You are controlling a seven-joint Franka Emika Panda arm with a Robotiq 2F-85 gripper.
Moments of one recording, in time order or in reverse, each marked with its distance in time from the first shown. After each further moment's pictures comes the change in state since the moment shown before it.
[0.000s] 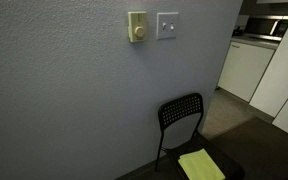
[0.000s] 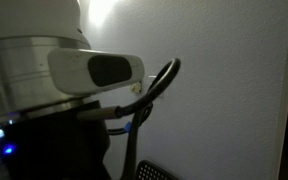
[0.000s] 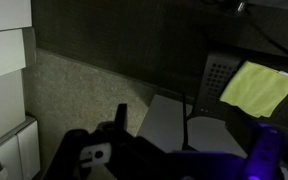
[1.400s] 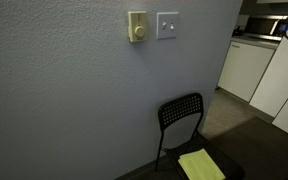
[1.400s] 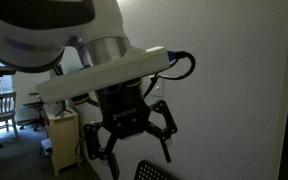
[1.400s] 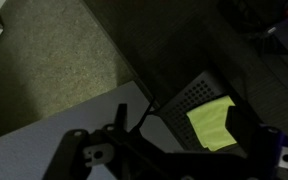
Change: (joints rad) arm 0.215 0.242 0.051 0.218 -0.018 -0.010 -0.432
